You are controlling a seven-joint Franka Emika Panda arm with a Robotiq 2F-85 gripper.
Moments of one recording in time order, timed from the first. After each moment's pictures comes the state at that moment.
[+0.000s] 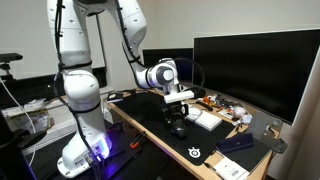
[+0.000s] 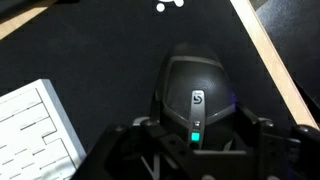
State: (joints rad) arm -0.32 0.02 -0.37 -2.70 -0.71 2.76 -0.87
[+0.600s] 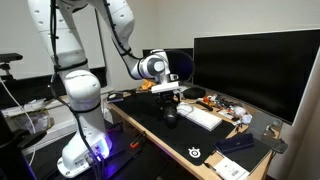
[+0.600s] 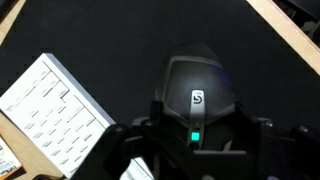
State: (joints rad) arm -0.26 -0.15 -0.24 -2.77 -0.54 2.71 -0.56
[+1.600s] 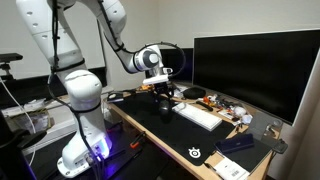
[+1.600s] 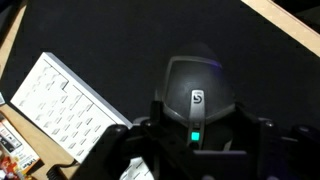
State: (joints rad) arm -0.20 -0.24 -0.14 -2.77 -0.52 2.58 -0.31
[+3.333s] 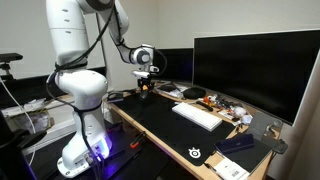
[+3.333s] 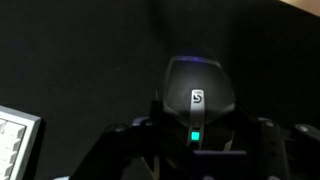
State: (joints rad) arm 0.09 0.02 0.05 -2.46 0.12 2.43 -0.06
